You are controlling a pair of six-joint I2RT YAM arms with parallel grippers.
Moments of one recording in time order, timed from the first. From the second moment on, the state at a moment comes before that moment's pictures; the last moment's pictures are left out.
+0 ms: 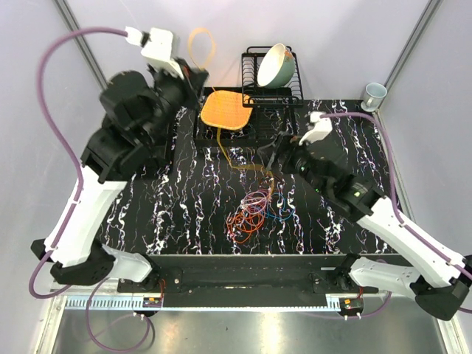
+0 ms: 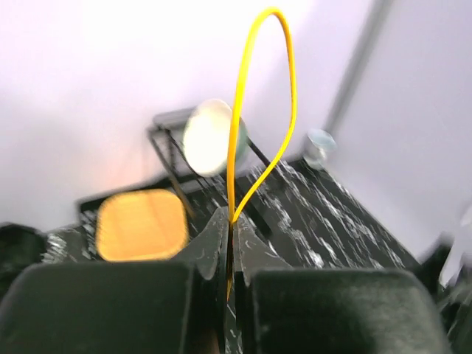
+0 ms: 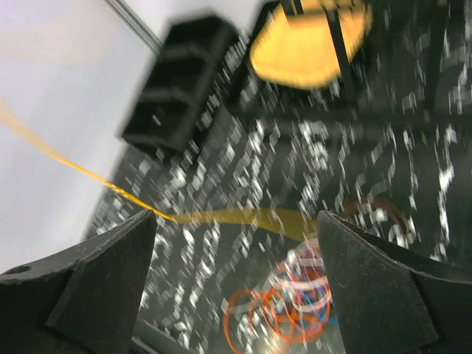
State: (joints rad) left arm -0.71 1.33 1.94 -0.53 -0.20 -0.12; right arm 0.80 1.04 1.19 -0.34 0.31 0.55
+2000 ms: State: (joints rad) left arm -0.02 1.60 1.86 -0.32 -0.31 -0.16; right arm 0.67 1.24 0.63 -0.03 0.03 0.57
